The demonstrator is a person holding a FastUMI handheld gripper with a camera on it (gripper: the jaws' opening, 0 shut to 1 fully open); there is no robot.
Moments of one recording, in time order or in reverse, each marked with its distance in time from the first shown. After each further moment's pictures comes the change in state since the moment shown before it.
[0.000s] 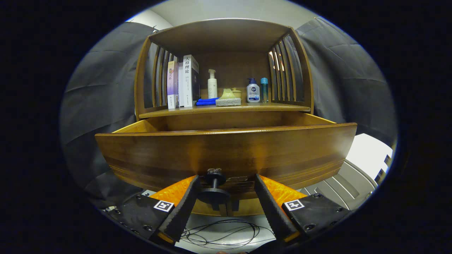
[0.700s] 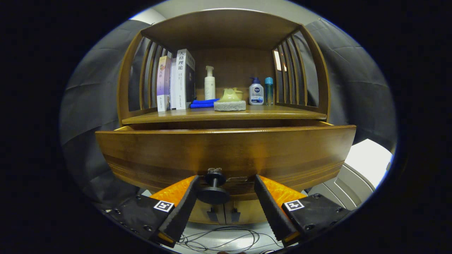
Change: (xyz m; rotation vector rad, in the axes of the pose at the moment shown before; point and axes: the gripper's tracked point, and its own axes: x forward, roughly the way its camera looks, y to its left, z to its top) arm 0.073 0.006 0.029 -0.008 0.003 -0.039
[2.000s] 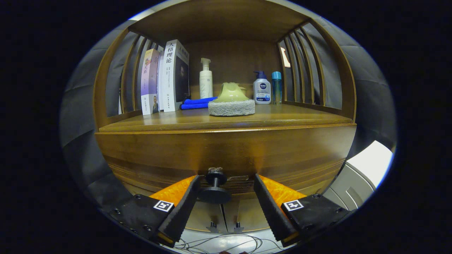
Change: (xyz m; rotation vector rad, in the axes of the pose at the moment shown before) arm 0.076 -0.003 0.021 0.016 0.034 0.001
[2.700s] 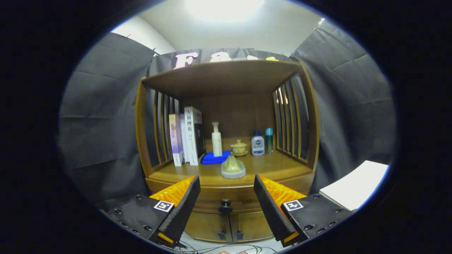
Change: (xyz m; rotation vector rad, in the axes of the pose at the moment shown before) arm -0.189 -0.002 0.141 0.025 -0.316 0.075
